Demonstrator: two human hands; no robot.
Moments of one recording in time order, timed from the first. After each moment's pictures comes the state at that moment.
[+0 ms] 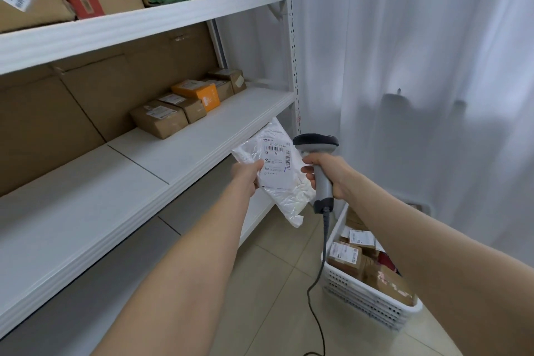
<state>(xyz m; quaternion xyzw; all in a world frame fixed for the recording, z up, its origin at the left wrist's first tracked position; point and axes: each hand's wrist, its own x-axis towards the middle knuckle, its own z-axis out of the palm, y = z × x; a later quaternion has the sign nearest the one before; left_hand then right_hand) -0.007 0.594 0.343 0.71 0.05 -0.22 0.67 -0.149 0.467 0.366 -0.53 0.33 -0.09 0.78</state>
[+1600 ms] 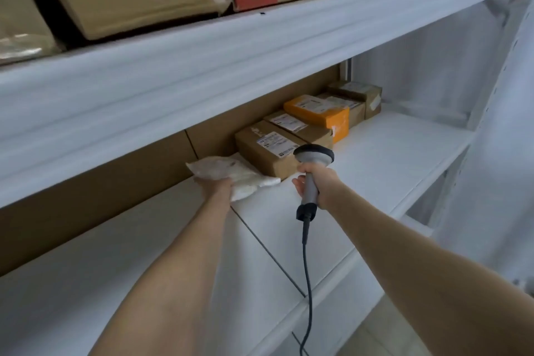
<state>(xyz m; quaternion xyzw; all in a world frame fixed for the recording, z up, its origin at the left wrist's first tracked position) 0.458 0.814 0.340 0.74 0.22 -0.03 0.63 0.339 0.626 0.379 -0.45 0.32 0.00 0.83</state>
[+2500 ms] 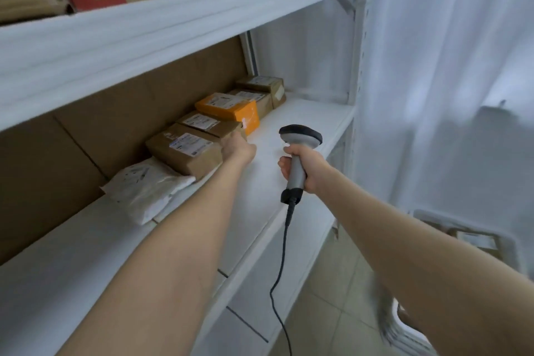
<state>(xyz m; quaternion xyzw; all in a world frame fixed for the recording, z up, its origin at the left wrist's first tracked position) 0.374 0.601 0.383 0.94 -0.13 -0.05 0.31 0.231 0.520 0.373 -0.39 0.32 -0.13 0.86</state>
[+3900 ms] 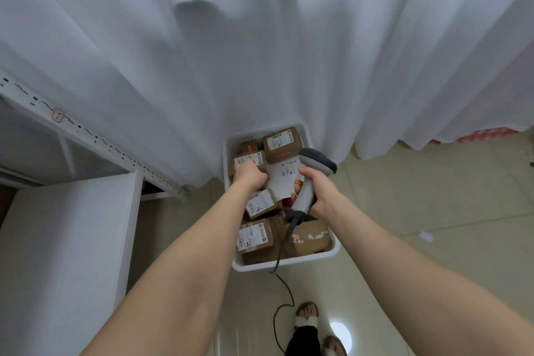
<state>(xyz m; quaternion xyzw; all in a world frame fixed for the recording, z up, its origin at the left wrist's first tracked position) -0.048 0.131 0.063 0.84 -0.38 -0.39 0.08 -0.204 0.141 0.076 -0.03 0.58 -0.27 0.77</state>
